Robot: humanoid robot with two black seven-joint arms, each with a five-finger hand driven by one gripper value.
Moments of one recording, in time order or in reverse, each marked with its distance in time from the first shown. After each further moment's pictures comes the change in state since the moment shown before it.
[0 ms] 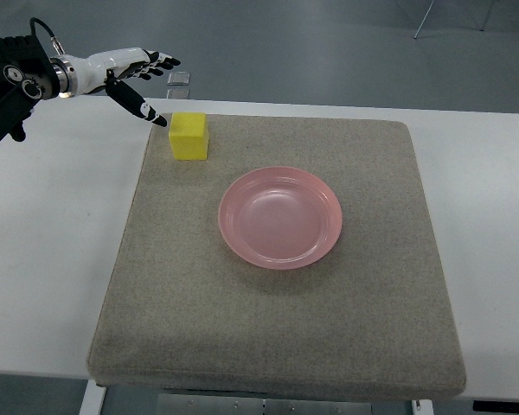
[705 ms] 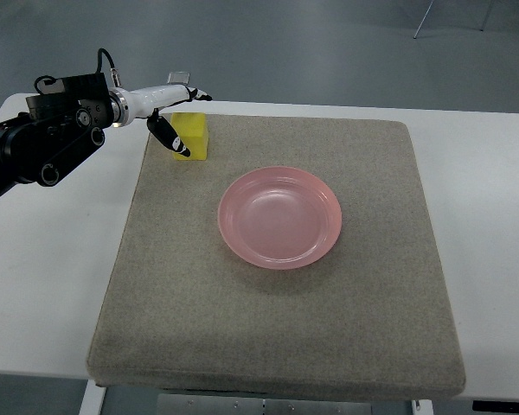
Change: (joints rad) left arm 0.011 -0.125 0.135 0.040 0.125 0.119 0.005; right arm 0.000 0.000 0.000 0.000 0.000 0.000 0.000
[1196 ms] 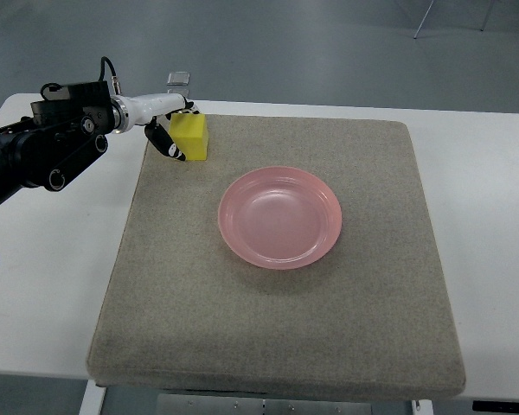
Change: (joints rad) left arm -0.003 -0.022 0.016 0.062 0.037 0.014 -0.001; right arm 0.000 0.000 0.000 0.000 0.000 0.000 0.000
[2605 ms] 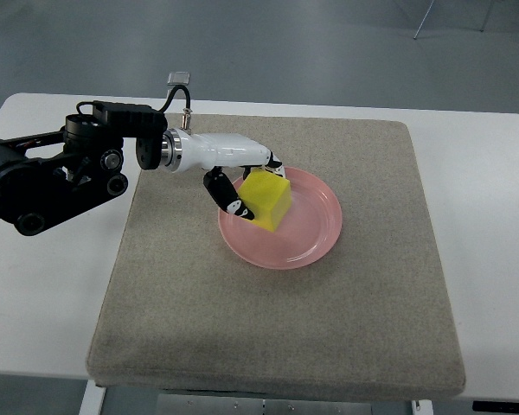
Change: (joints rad) left arm 0.038 0.168 0.030 -0.721 0.069 -0.080 -0.009; right arm 0.000 0.000 0.000 0.000 0.000 0.000 0.000
